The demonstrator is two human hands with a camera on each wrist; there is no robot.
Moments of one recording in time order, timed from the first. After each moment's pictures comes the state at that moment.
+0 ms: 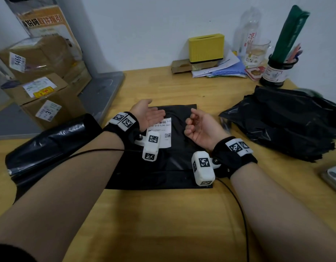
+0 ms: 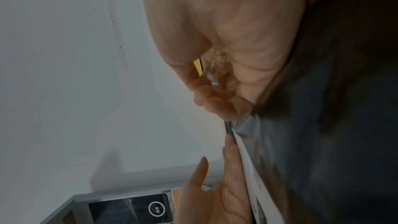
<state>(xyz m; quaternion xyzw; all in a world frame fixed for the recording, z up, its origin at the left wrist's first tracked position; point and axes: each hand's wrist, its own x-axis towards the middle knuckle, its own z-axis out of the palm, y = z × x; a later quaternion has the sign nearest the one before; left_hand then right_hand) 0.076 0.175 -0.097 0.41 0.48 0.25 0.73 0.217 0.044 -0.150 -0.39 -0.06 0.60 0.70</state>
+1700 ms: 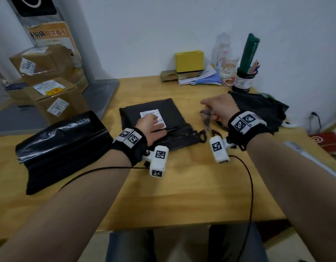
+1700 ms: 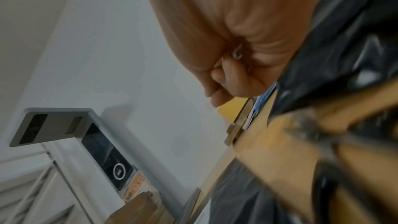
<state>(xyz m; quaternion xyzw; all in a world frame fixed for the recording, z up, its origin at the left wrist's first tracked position) 0.040 0.055 -0.086 0.42 0.45 0.27 0.74 0.246 -0.048 -0.068 -0.72 -0.24 0.29 0.58</state>
